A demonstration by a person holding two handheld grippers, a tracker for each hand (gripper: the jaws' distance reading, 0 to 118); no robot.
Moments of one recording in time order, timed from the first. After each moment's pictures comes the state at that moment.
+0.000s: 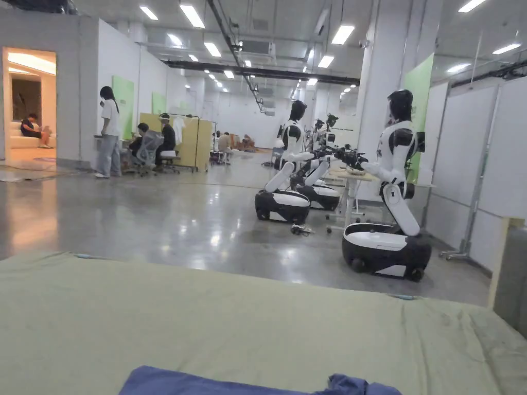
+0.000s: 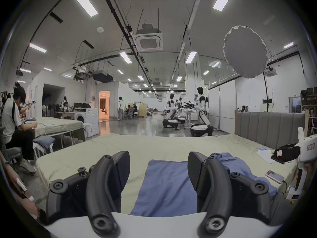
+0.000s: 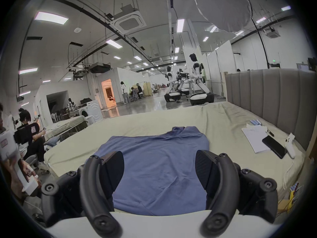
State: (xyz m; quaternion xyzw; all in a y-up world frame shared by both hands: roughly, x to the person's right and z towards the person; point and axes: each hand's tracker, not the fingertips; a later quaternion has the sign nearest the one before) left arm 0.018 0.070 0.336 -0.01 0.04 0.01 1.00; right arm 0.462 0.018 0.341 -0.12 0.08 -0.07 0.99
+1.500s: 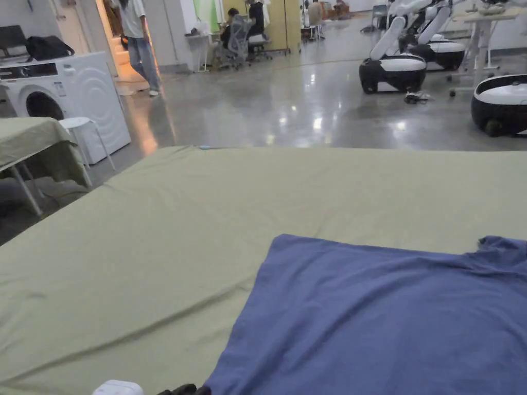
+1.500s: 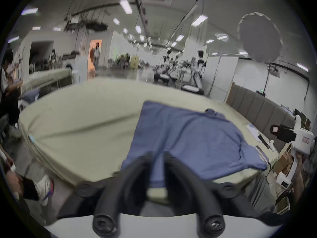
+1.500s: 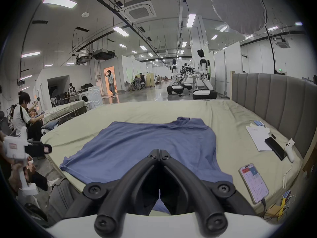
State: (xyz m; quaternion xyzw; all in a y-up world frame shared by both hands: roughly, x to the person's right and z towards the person) left arm -0.066 -0.074 0.303 -0.26 -0.03 0.12 0.96; right arm 0.430 -0.013 0.336 -0.17 0.09 -0.02 0.98
